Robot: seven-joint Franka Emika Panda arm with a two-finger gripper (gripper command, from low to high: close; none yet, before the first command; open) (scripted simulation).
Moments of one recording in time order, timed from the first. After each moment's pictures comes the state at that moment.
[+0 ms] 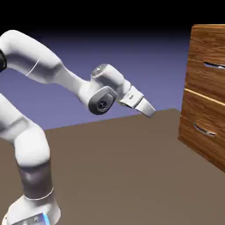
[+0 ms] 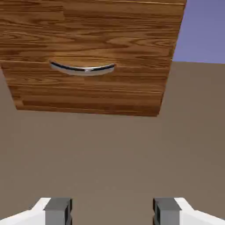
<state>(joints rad) 0.03 -0.53 -0.04 -2.78 0.05 3.03 0.69</state>
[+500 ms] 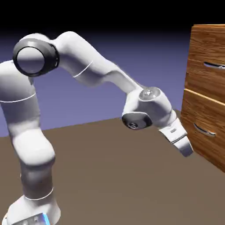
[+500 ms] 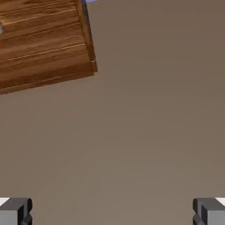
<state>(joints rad) 0.26 0.02 -0.53 -2.40 0.69 2.93 0.12</state>
